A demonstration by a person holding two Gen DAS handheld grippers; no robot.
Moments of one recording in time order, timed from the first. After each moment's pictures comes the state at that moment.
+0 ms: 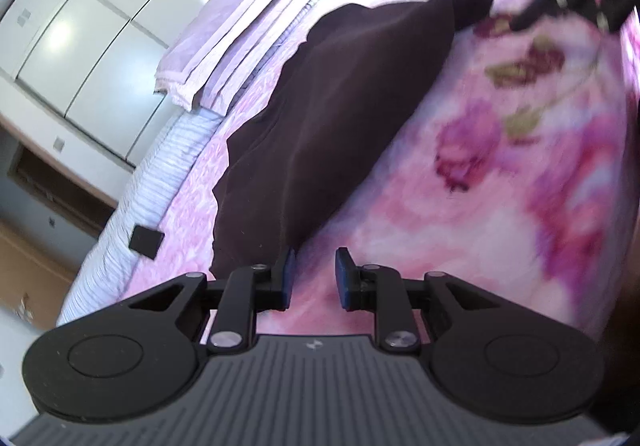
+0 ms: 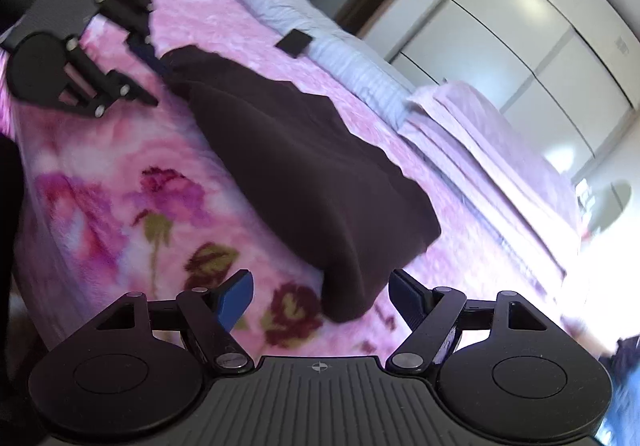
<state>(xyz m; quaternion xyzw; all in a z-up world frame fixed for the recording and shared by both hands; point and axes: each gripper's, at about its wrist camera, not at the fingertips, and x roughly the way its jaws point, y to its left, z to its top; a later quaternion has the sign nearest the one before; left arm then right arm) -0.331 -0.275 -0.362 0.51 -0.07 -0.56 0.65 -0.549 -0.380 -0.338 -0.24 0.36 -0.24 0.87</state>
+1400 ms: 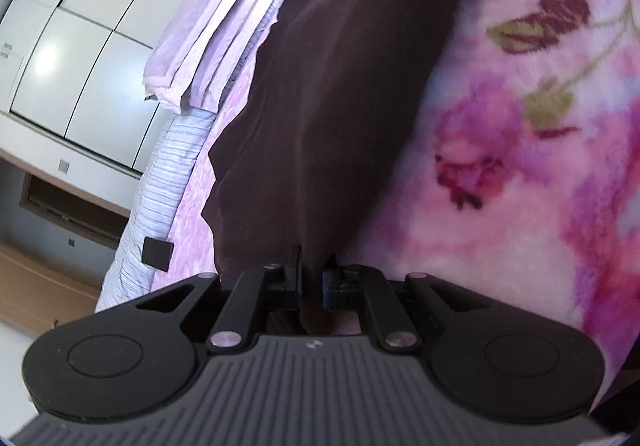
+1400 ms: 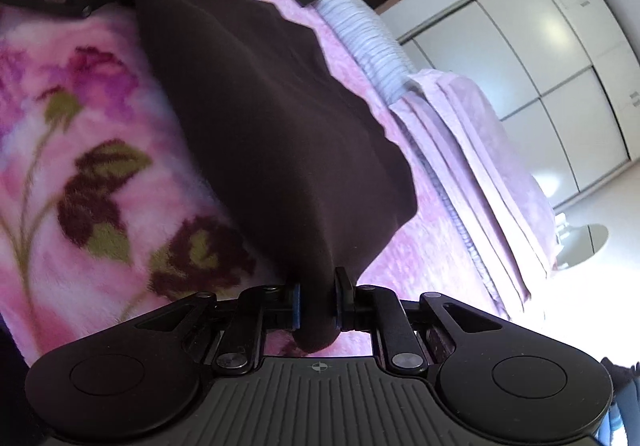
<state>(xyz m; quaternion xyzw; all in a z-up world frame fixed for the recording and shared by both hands) -0.343 -0.310 -0.381 0.56 -0.07 -0.53 0.64 -0.546 -0.441 -0.369 -0.32 0.41 -0.26 0.81</state>
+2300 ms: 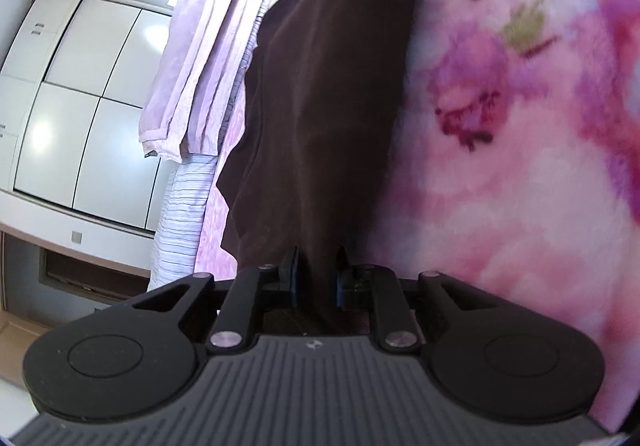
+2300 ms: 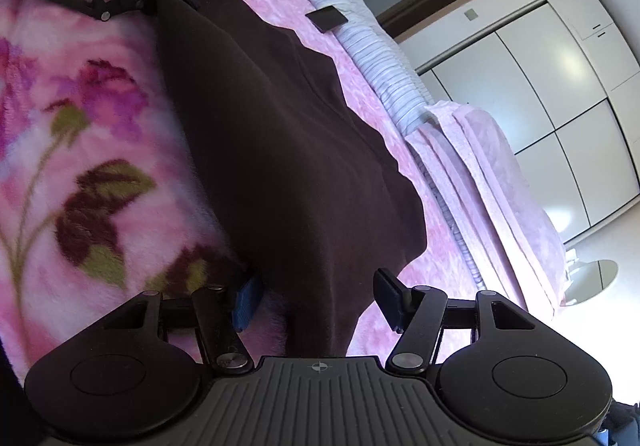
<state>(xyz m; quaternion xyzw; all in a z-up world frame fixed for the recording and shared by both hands) -0.327 -0.295 -0.393 0.60 -0.17 -0.53 0.58 -0.537 -0.437 -0.370 -0.35 0.39 -0.22 0.82</state>
